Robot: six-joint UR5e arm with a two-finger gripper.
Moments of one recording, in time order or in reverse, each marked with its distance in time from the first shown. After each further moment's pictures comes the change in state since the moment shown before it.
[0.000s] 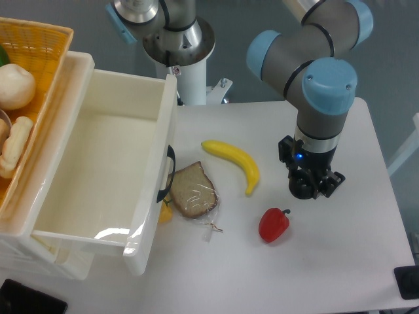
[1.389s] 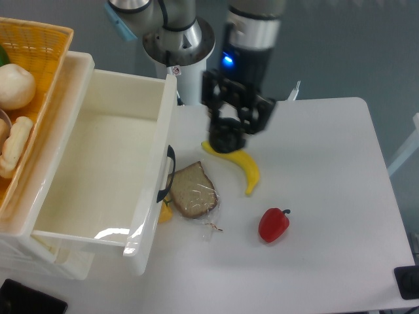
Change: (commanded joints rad) arm -0.193 0.443 -0.163 -0.052 -0.431 -0.219
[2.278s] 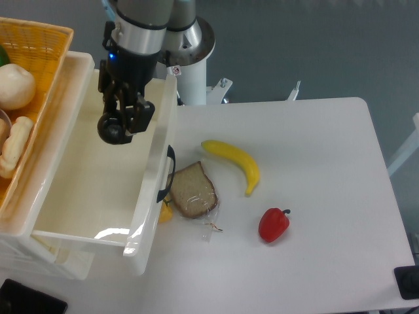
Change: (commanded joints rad) arm -0.183 -0.074 -0.066 -0.028 0.020 -0.015
